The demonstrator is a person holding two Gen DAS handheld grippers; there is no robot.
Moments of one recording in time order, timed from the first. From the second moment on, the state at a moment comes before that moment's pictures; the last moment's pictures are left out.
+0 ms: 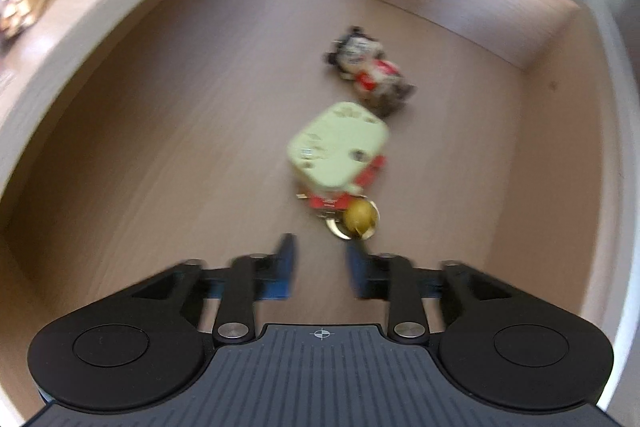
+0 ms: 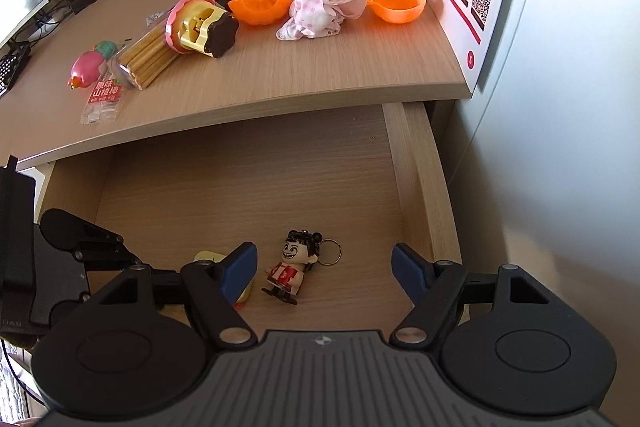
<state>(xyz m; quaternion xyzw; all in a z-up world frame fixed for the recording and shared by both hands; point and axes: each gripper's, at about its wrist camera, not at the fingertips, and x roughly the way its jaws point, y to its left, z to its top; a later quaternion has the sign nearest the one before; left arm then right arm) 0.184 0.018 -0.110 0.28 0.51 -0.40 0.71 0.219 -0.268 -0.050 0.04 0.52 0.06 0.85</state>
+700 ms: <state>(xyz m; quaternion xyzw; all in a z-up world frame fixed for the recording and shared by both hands) 0.193 -0.035 -0.097 0.36 0.41 -0.45 0.70 0.219 -0.271 -0.043 0.05 0.50 0.07 0.86</state>
